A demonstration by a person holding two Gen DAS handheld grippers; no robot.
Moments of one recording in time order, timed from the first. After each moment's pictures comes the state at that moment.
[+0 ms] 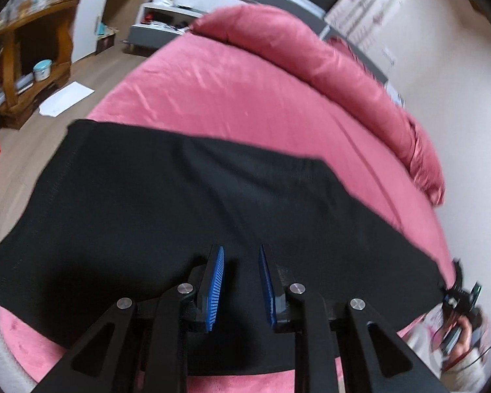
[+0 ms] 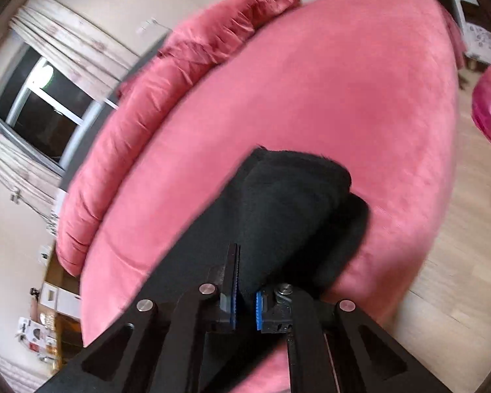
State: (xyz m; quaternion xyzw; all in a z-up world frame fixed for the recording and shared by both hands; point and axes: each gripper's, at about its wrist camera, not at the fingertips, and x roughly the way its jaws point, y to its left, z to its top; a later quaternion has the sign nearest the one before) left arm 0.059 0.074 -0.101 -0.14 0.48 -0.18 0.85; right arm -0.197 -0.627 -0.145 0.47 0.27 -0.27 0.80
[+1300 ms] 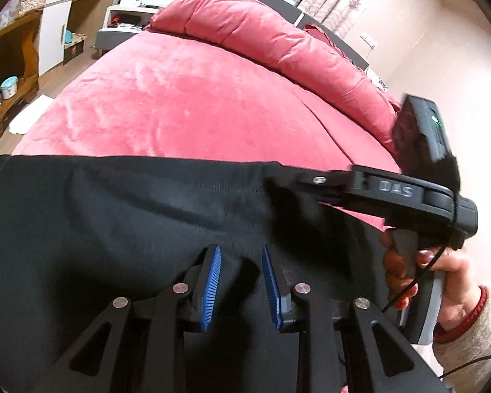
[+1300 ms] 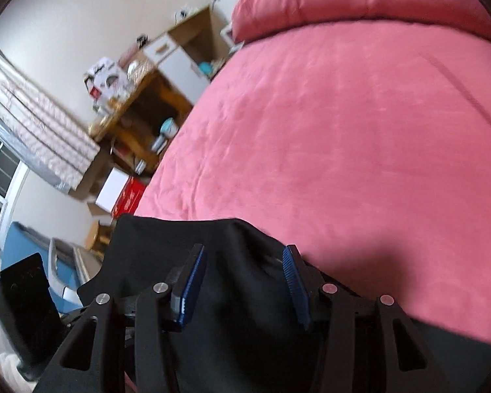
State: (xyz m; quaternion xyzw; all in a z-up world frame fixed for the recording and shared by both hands) left arm 0.110 0.005 -0.103 -0.13 0.47 -0.23 0.84; right arm 0.166 -0.235 -0.124 0.18 0.50 0.22 0.82
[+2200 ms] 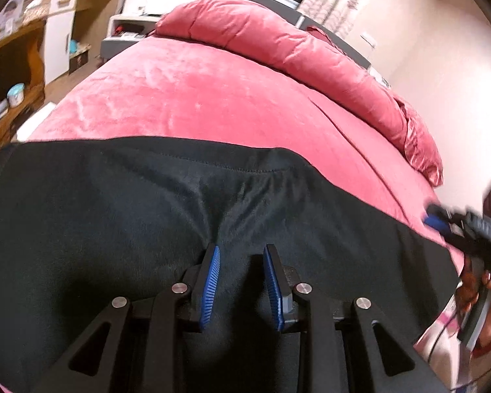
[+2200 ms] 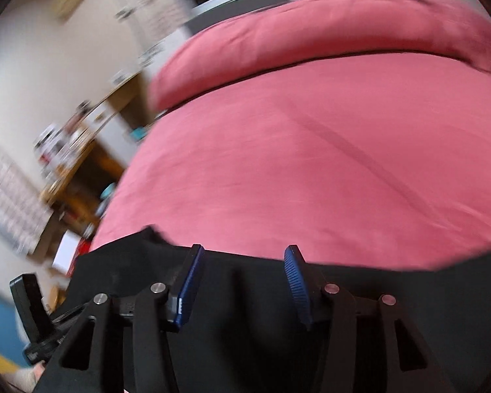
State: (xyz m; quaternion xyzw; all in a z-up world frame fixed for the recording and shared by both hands) left arm 0.078 0.012 -0.116 -0.12 0.46 -0.21 0.86; right arm -0.003 -0.410 -0.079 0.24 0.39 -0.02 0.89
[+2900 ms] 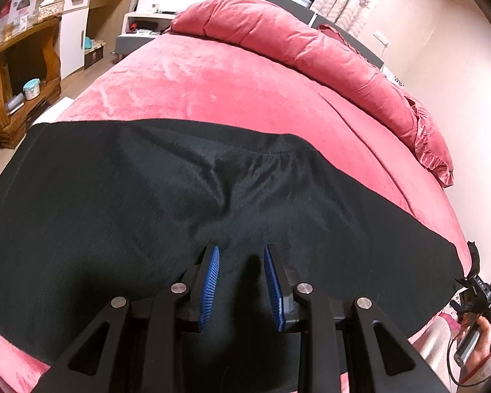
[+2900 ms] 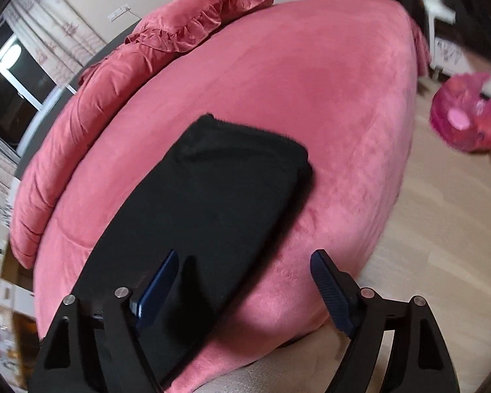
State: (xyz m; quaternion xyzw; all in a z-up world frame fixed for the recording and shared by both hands) left arm 0.051 0.019 -0.111 -0.10 0.47 -0.18 0.86; right arm -0.224 -0.613 -0.147 0.44 0.31 -0.33 0.78
